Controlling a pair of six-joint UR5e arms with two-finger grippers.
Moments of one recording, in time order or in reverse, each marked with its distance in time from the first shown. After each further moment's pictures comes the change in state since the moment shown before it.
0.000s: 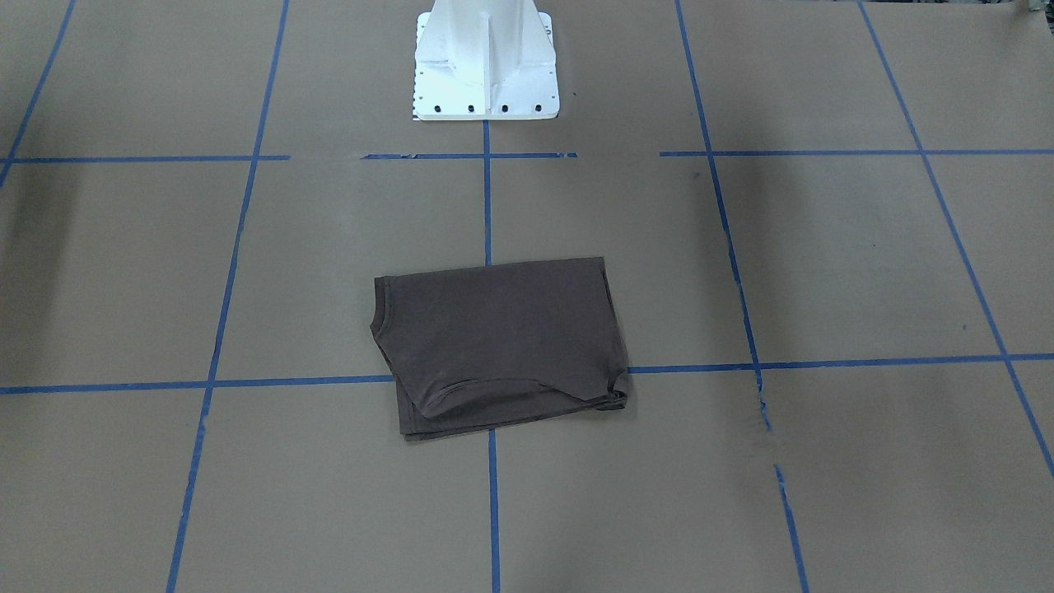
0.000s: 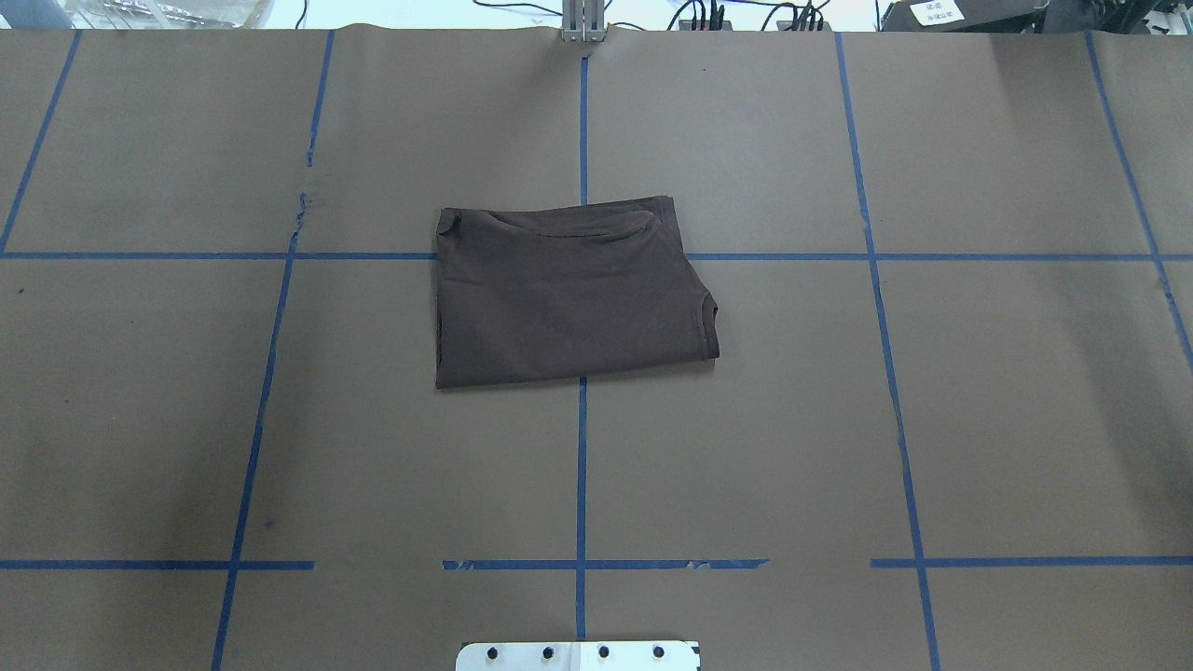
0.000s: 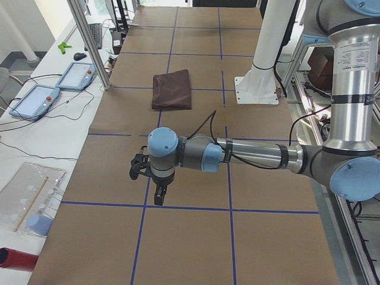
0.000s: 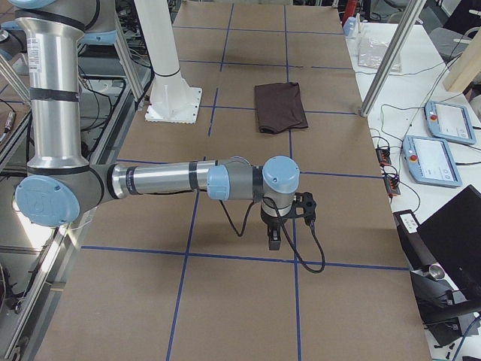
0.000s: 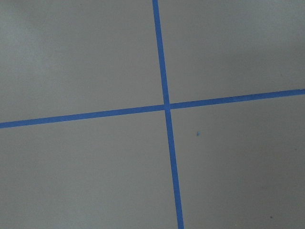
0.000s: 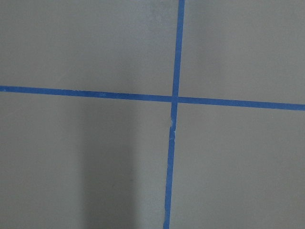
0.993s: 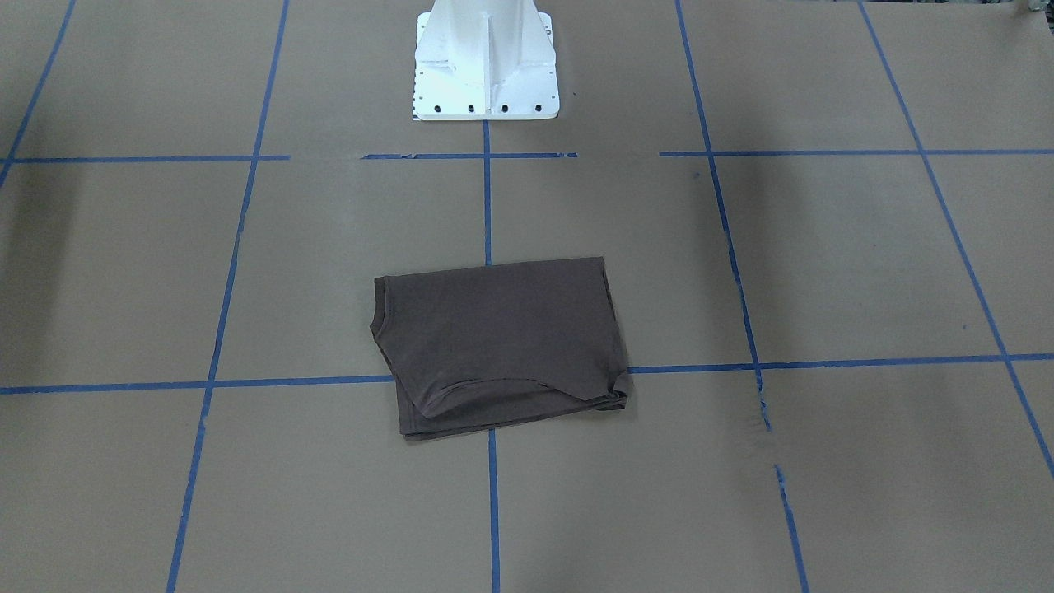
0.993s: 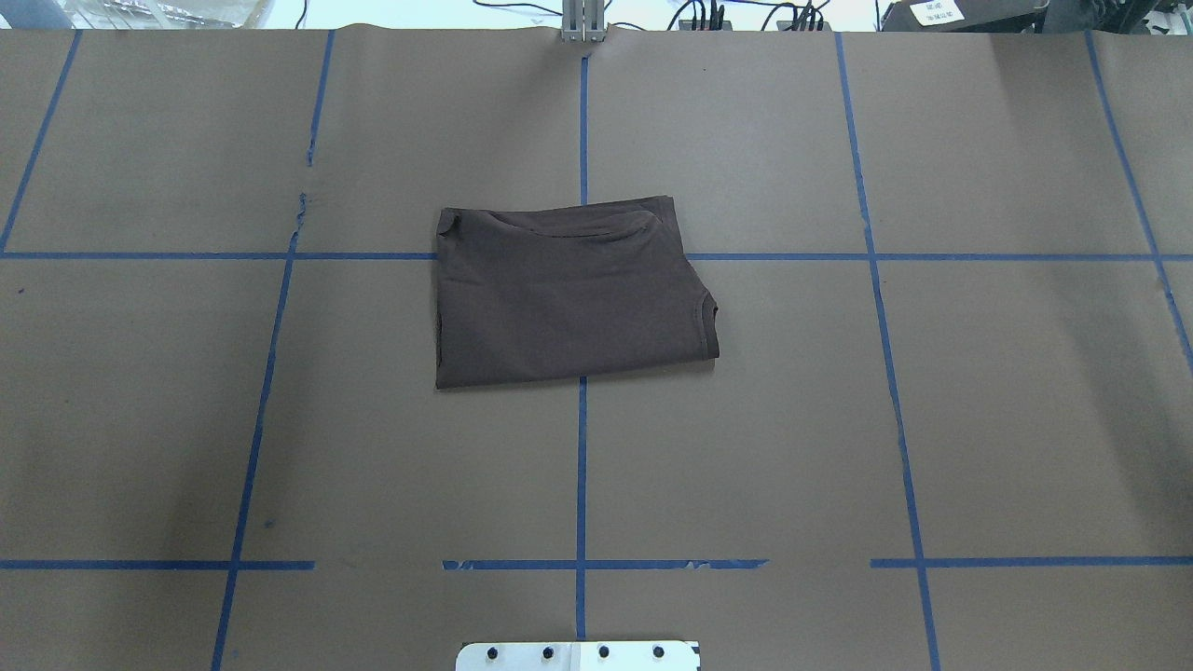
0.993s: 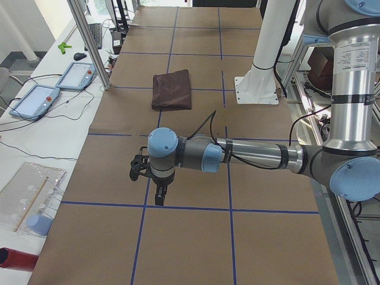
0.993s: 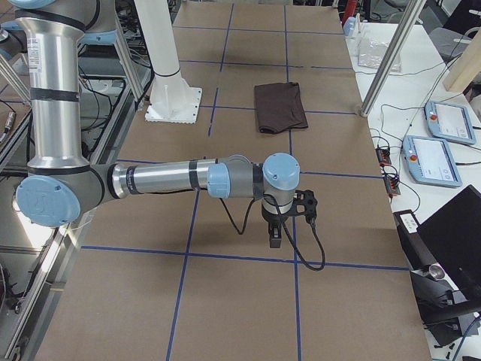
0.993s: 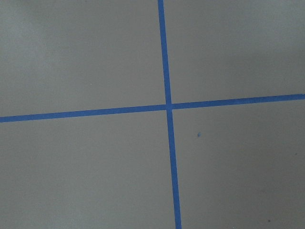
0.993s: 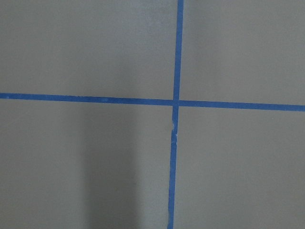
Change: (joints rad) left arm 0.000 0.000 0.002 0.000 -0.001 -0.036; right arm 0.000 0.004 0.012 0.003 0.000 0.027
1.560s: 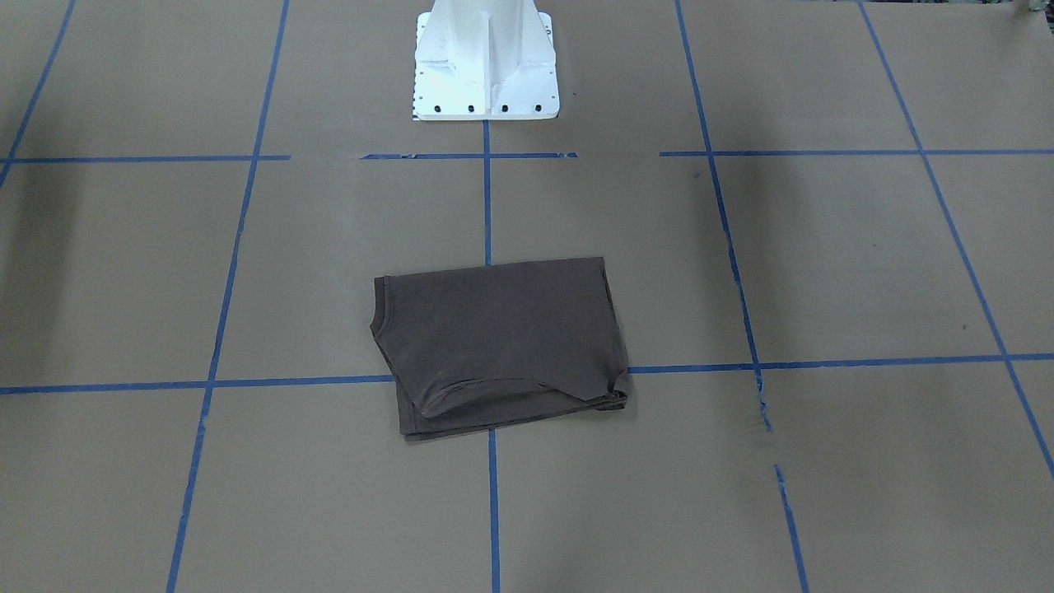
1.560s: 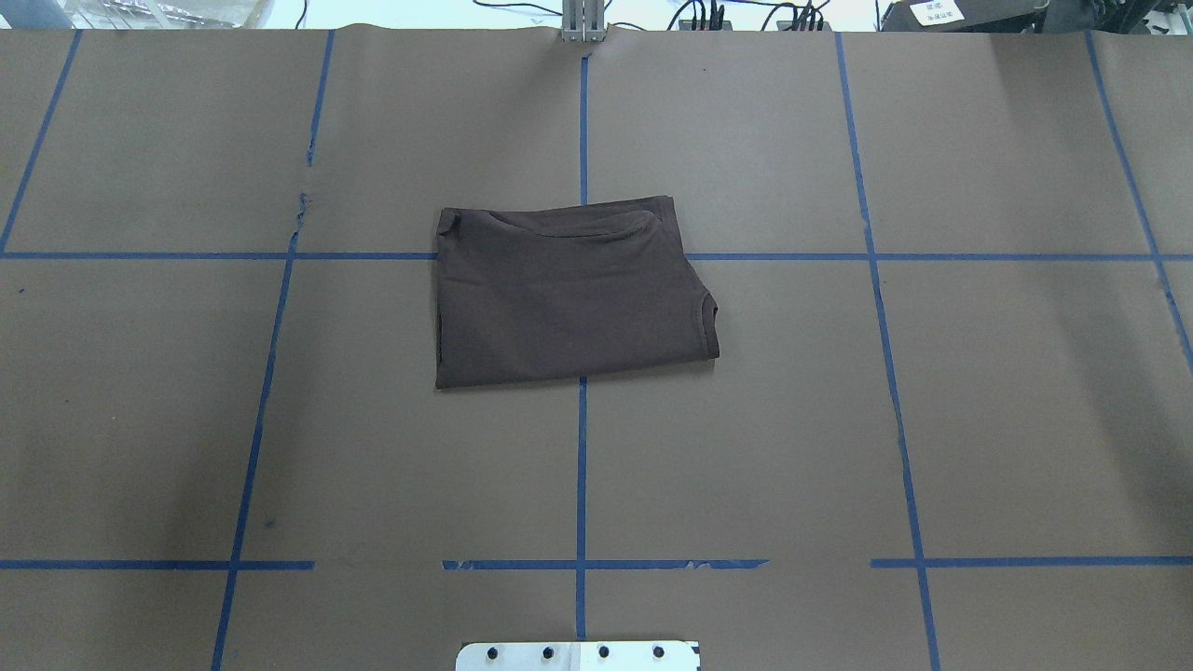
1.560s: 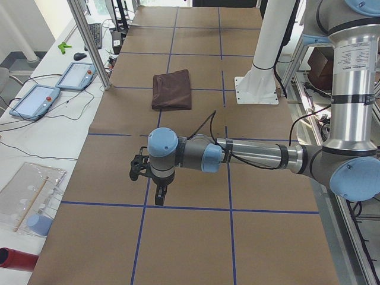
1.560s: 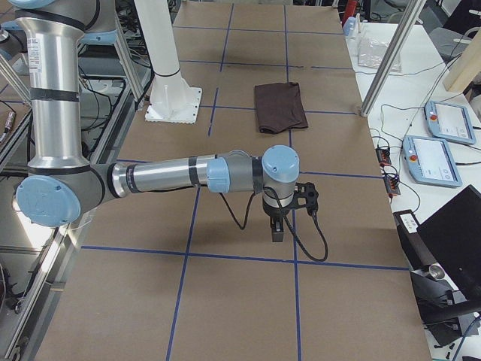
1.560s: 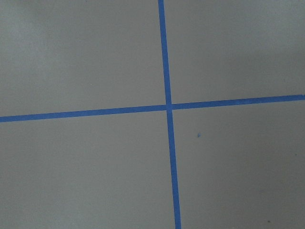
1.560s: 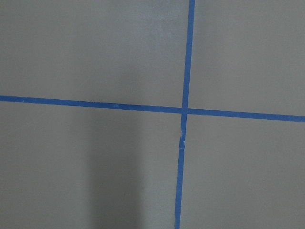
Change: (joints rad) left arm 0.000 0.000 0.000 -0.001 0.000 -0.001; right arm 0.001 0.001 0.034 0.000 0.006 -0.004
